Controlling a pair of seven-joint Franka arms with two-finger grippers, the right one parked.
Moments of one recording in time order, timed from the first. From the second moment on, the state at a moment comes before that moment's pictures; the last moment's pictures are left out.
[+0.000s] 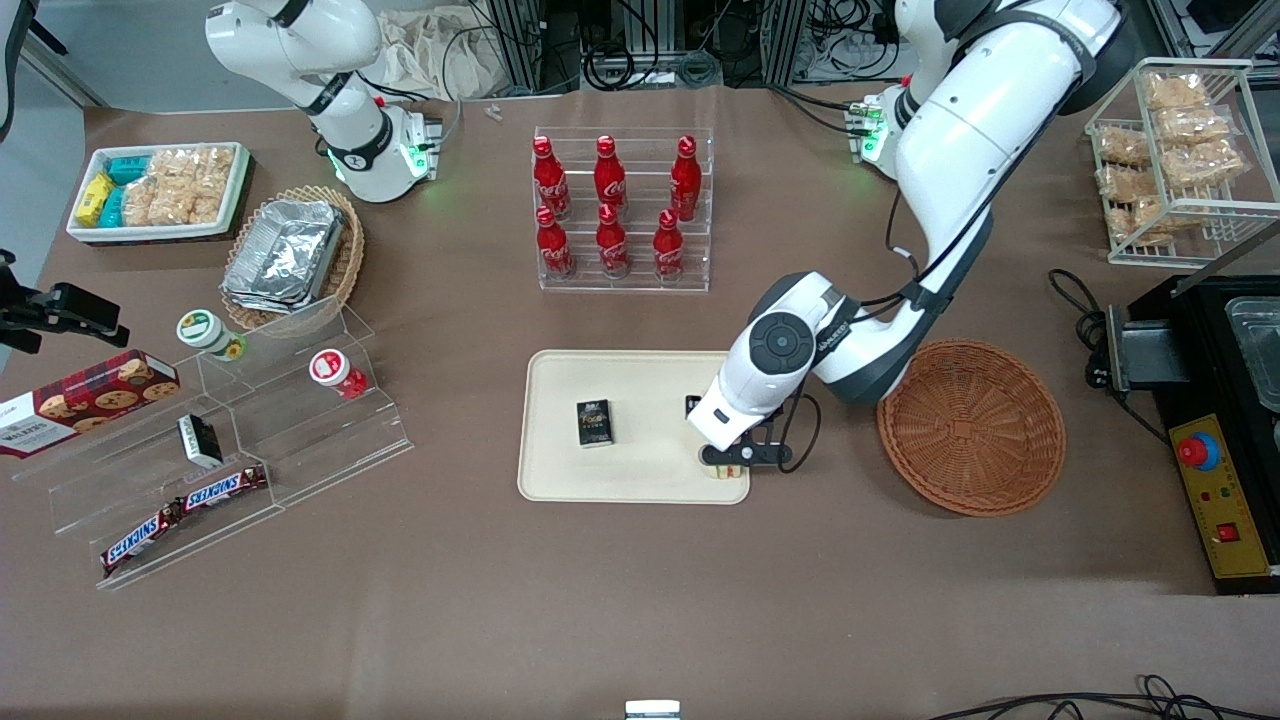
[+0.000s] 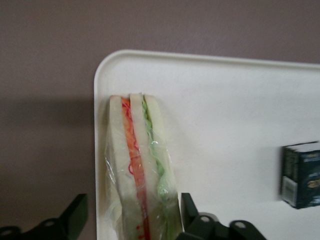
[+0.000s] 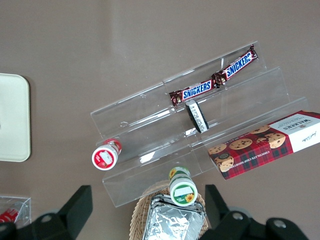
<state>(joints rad) -0.17 0.70 -0.50 -1.62 0.30 2.31 -0.79</state>
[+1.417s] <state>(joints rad) 0.09 0.13 -0.34 -1.45 0.01 1.53 -0.35</state>
